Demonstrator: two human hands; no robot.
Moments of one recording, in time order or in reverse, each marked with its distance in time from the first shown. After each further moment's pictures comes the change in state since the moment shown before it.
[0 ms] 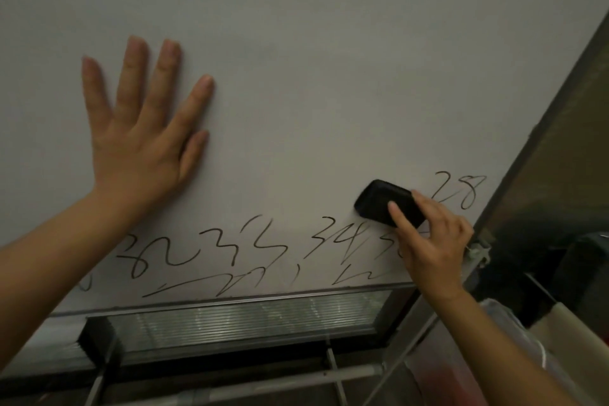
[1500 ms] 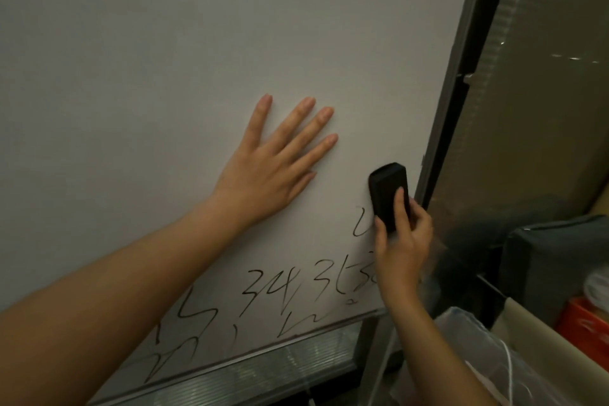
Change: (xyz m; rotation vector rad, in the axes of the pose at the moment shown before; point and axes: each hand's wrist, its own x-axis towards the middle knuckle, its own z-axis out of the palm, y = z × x) left_hand 0.139 0.163 0.036 -0.065 0.079 0.401; right_hand 0.033 0.034 -0.019 0.241 0.023 0.811
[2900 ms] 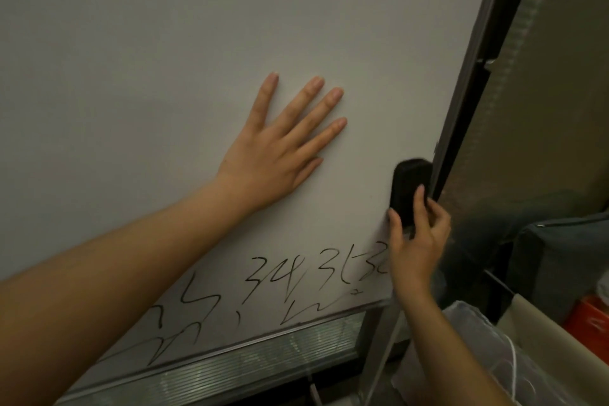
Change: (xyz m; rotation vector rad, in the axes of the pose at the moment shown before) left_hand 0.001 -0.002 0.004 -0.023 -0.005 -0.006; right_hand 0.000 0.020 0.011 0.144 0.050 0.086
